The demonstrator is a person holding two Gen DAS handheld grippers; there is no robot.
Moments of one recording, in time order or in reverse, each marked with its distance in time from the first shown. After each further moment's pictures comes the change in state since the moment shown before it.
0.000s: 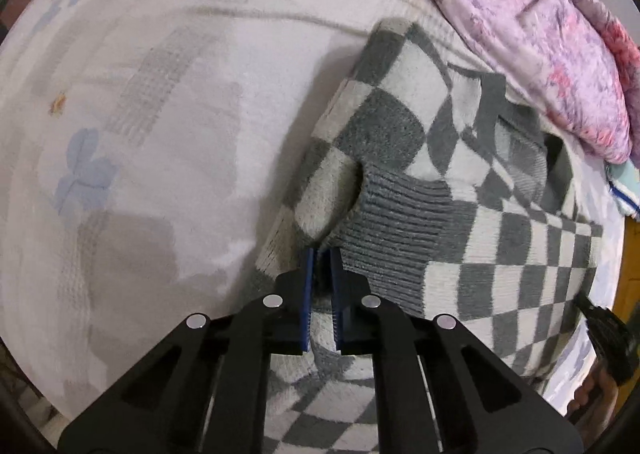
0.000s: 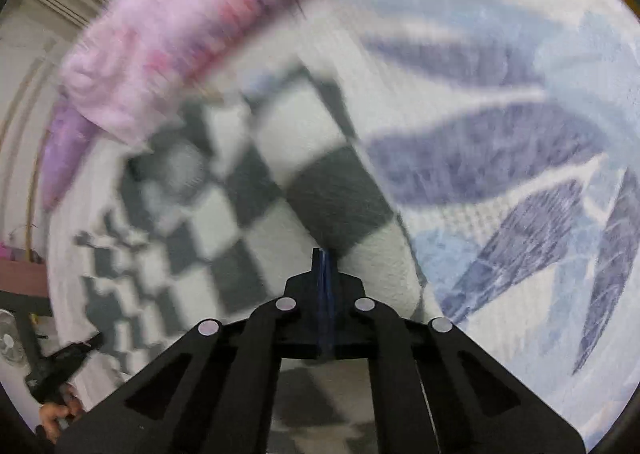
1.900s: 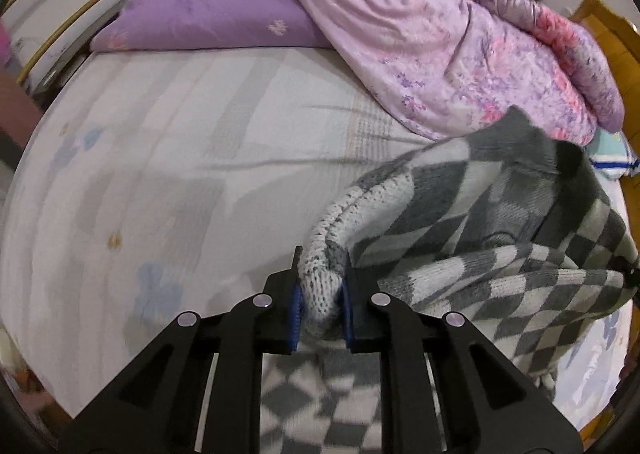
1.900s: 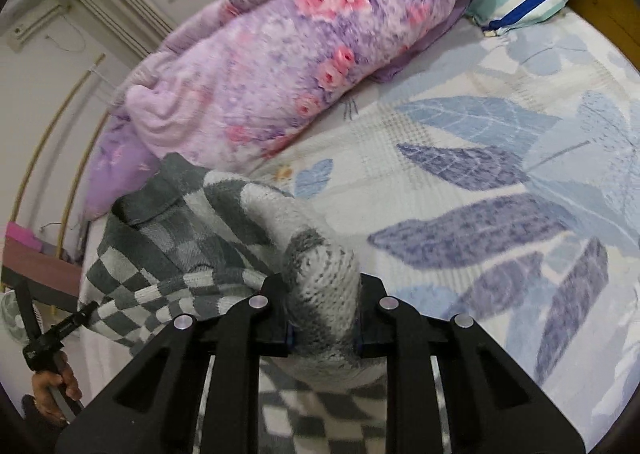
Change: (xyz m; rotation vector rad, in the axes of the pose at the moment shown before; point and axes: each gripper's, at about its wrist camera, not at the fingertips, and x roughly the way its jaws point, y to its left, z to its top) left arm -0.131 -0.032 0.011 0.209 -0.259 0.045; right arm -0.130 0.018 0.005 -0.083 -0.249 0.170
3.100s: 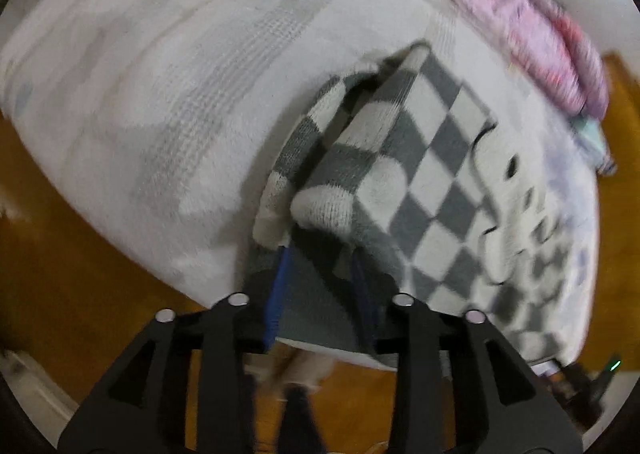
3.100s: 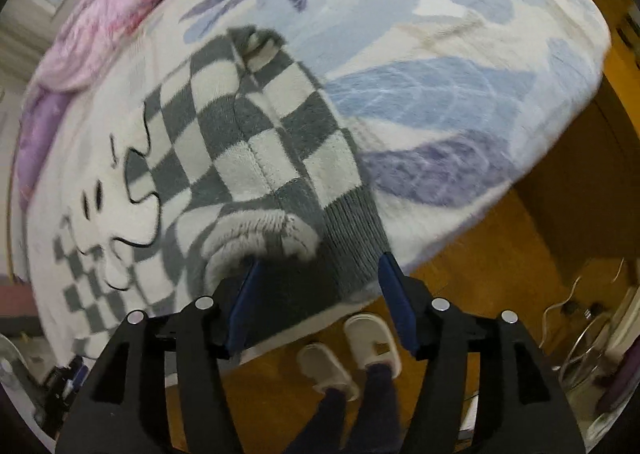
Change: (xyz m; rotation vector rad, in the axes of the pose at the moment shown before) left arm -0.095 0.136 -0.369 -0.342 0.160 -0.156; right arm -0.160 -0.084 -0.380 0.358 0.136 -0.322
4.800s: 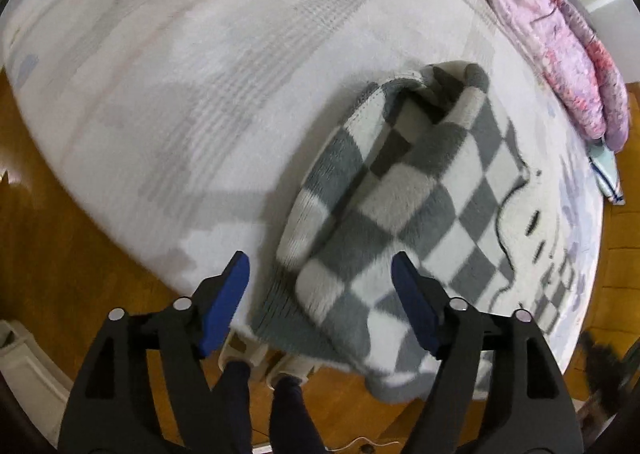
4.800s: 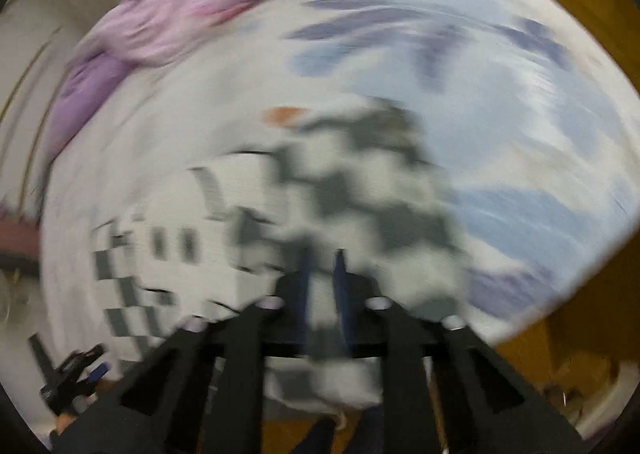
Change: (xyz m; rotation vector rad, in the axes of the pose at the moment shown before) left arm 0.033 0.013 0.061 -0.064 0.101 0.079; right arm 0.009 0.127 0.070 -0.327 -0.032 0.125
